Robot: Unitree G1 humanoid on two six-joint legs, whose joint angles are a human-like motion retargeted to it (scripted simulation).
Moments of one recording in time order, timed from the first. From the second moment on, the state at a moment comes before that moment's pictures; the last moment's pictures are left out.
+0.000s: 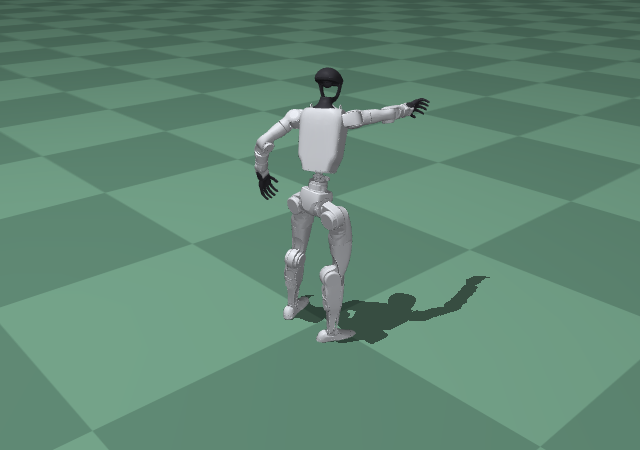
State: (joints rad) left arm 0.42 0.72 -0.10 0.47 -0.32 -0.25 -0.07; right arm -1.67 -1.04 1.40 1.02 -0.88 0.04 -0.08; waist 0.39 -0.15 0.21; left_leg -0.17 0.17 0.30 -0.09 0.05 -0.26; right_leg -0.18 -0.08 -0.42 0.00 0.07 0.26
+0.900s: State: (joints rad) left arm 0.44 0.69 -0.04 0.45 -0.38 -0.26 0.00; right arm -1.67 -1.05 1.40 0.96 -0.88 -0.02 -0.11; waist 0.36 -0.19 0.21; left_leg -0.18 0.18 0.31 -0.09 0.05 -0.26; right_leg -0.20 -0.07 -0.41 0.00 0.08 0.26
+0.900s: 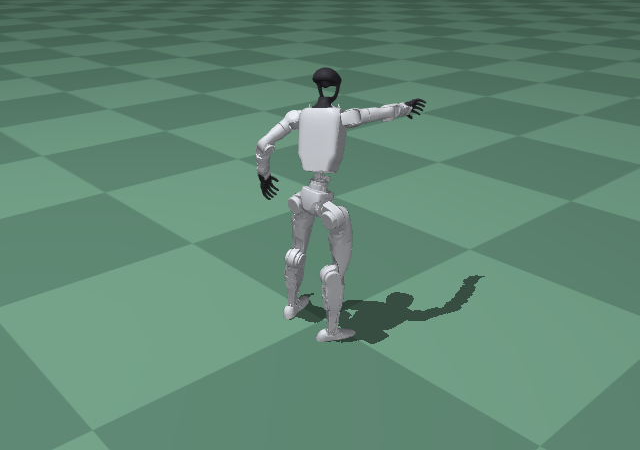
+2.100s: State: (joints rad) left arm 0.49 0.54 0.01 0.37 -0.37 -0.22 0.06; right arm -1.74 -1.04 1.40 -0.30 -0.55 -0.09 -0.40; waist 0.33 -0.13 0.16; left_leg -0.24 0.20 0.33 -0.09 0.07 -0.26; right_leg -0.26 -0.05 -0.38 -0.03 0.10 0.26
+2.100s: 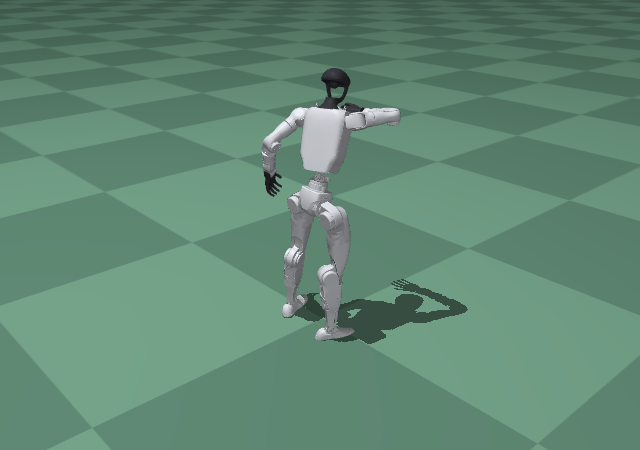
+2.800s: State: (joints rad) left arm 0.47 0.66 -0.01 0.41 -0.37 -0.27 0.05; right arm -1.80 -1.04 1.40 0.53 -0.80 -0.03 -0.33; waist 0.41 -0.19 0.17; left_leg -0.25 0.20 0.34 -0.09 0.08 -0.26; right_leg -0.27 -0.05 -0.38 -0.03 0.10 0.26
